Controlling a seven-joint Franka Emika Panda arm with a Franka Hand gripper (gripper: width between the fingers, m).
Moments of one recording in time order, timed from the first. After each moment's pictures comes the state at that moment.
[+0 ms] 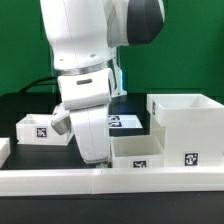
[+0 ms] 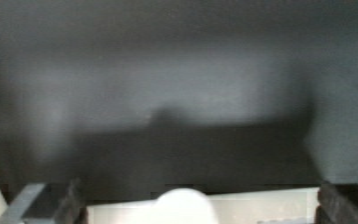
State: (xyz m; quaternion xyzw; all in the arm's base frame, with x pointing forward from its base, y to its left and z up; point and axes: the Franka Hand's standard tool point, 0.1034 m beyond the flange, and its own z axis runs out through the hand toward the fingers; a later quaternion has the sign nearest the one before) arm 0.587 -0.036 0.013 -0.72 -0.69 -0.04 0.08
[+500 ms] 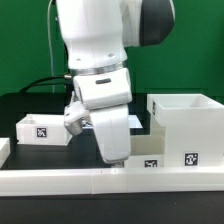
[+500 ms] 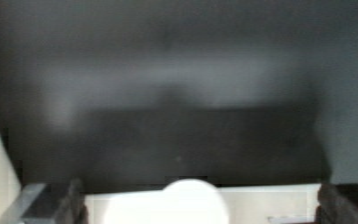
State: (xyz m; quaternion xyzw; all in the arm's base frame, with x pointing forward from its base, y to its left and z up) arm 0.593 -0.014 0.014 -0.70 -0.71 -0.04 0.07
